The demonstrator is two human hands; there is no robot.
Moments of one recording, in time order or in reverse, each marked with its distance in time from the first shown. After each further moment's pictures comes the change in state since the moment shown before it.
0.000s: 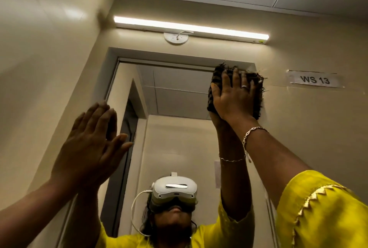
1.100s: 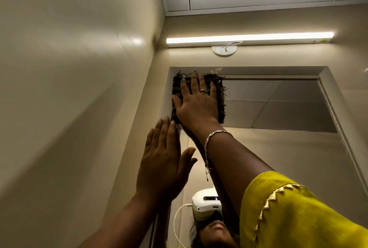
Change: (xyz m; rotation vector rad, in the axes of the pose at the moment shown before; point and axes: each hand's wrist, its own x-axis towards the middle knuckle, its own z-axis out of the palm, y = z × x) left_hand -0.004 0.007 -0.003 0.022 0.196 0.014; right_hand -0.012 -0.204 0.017 0.169 -0.073 -0.319
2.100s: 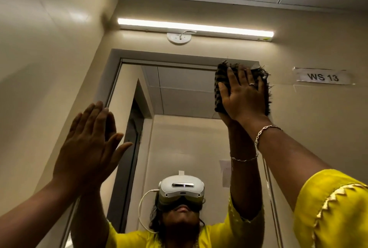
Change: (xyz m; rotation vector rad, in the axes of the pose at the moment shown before) left_hand 0.000 -0.009 0.006 0.112 -0.083 0.021; right_hand -0.054 0.208 -0.051 -0.195 0.104 0.262
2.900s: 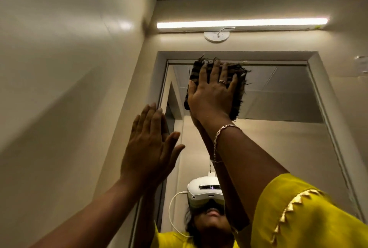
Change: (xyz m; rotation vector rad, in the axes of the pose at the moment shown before) left_hand -0.003 0.005 -0.003 -0.166 0.057 -0.016; right_hand -0.018 -0.178 0.014 0.153 -0.038 -0.016
